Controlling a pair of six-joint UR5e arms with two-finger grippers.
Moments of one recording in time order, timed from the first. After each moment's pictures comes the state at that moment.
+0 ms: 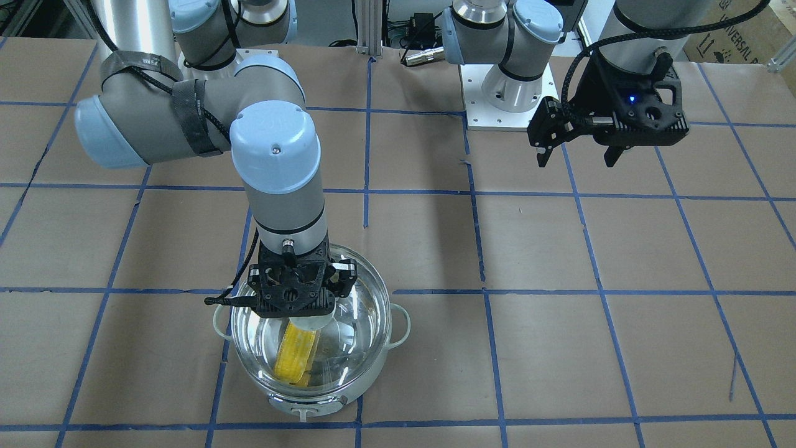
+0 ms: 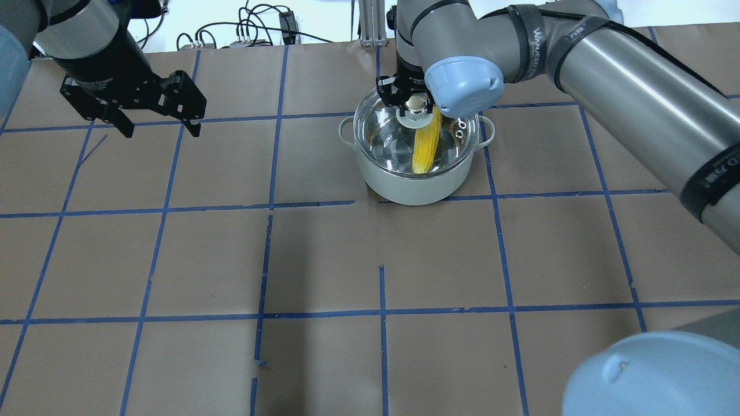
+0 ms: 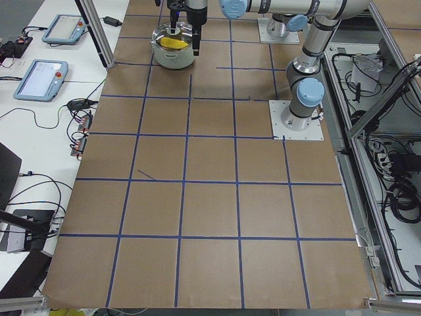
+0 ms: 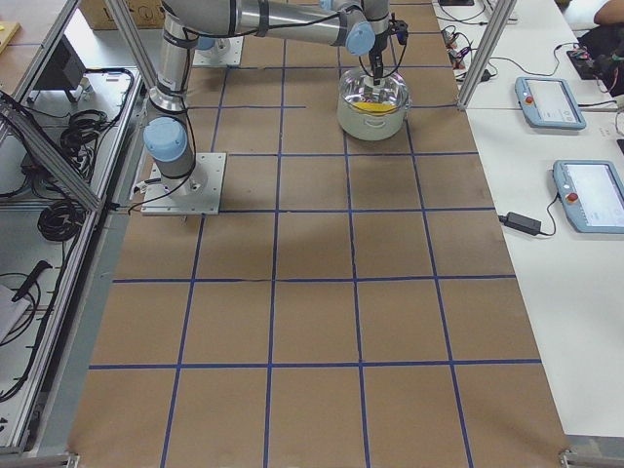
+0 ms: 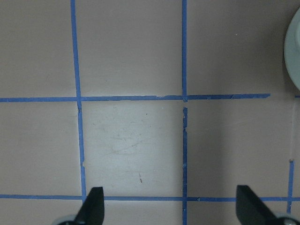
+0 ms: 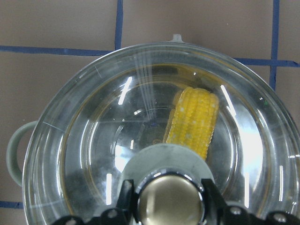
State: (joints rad) left arm -1.51 -1.57 -1.53 -1.58 1.62 0.07; right arm 1.83 -1.12 1.40 -2.01 -1.61 0.19
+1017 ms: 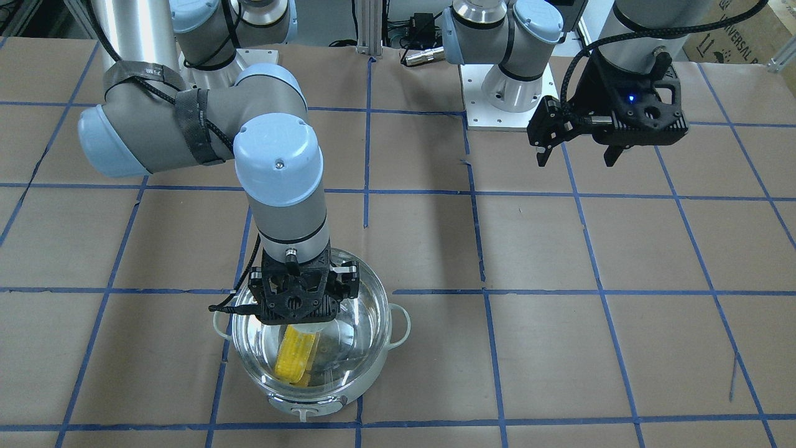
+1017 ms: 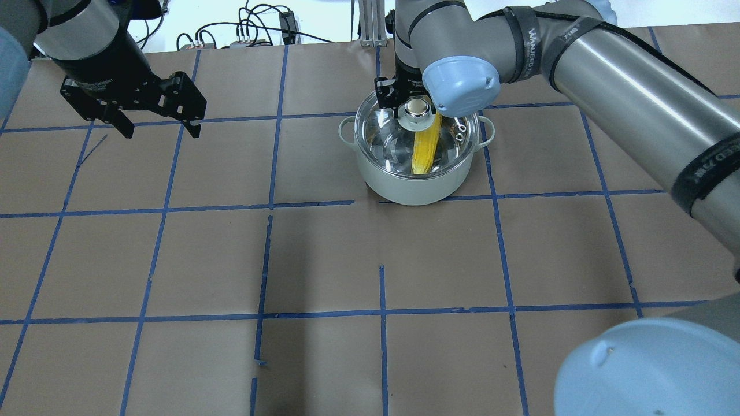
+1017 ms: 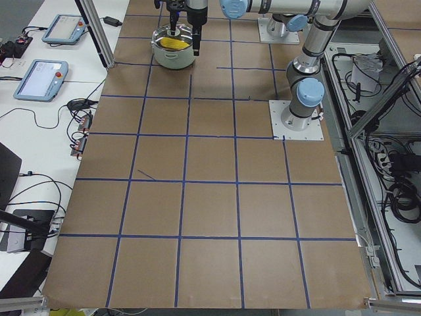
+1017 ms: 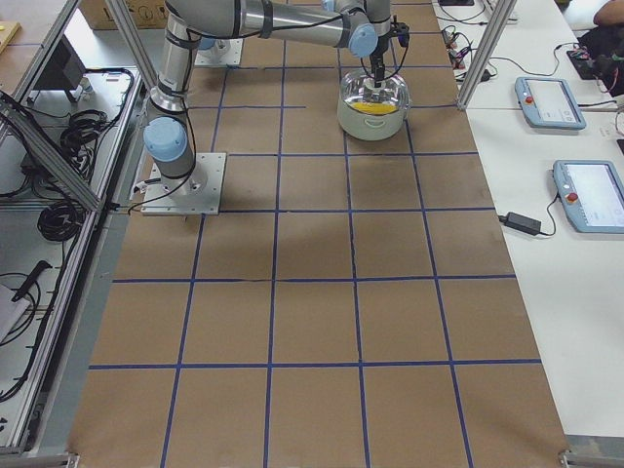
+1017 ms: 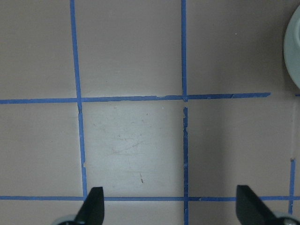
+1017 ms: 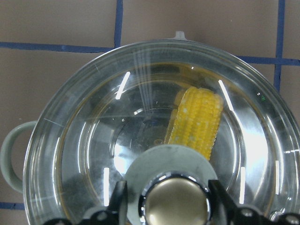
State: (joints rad) left arm -1.51 -1.56 -1.54 -1.58 1.62 0.07; right arm 1.83 -1.10 1.38 -1.98 -1.60 0.18
